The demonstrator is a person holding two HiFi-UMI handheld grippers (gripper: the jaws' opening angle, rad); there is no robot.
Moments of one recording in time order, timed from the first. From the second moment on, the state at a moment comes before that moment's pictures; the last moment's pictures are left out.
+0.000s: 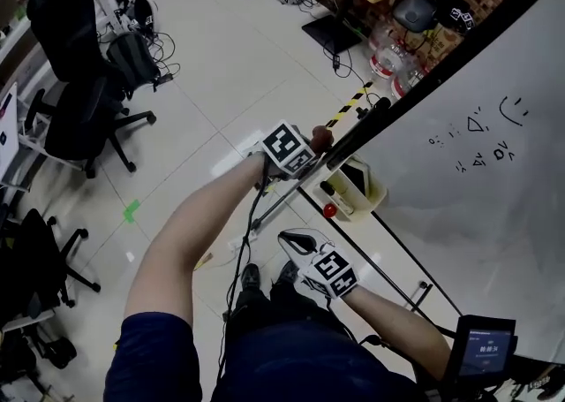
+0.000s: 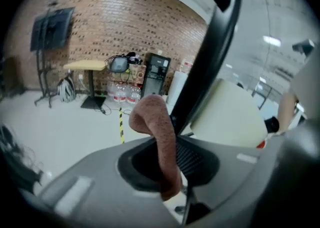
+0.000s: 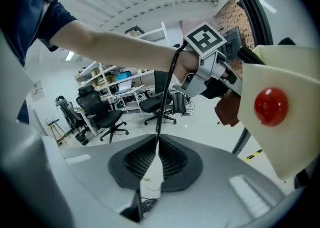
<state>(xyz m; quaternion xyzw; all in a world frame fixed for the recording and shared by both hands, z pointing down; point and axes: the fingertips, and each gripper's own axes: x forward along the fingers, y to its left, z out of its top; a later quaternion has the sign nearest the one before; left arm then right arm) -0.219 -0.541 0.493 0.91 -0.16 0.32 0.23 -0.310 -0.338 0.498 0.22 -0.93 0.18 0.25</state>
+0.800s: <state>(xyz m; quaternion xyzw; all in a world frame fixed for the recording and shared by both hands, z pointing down) -0.203 -0.549 0.367 0.93 -0.14 0.35 -0.03 -0.328 -0.362 0.454 0.28 -0.91 0.13 0.27</state>
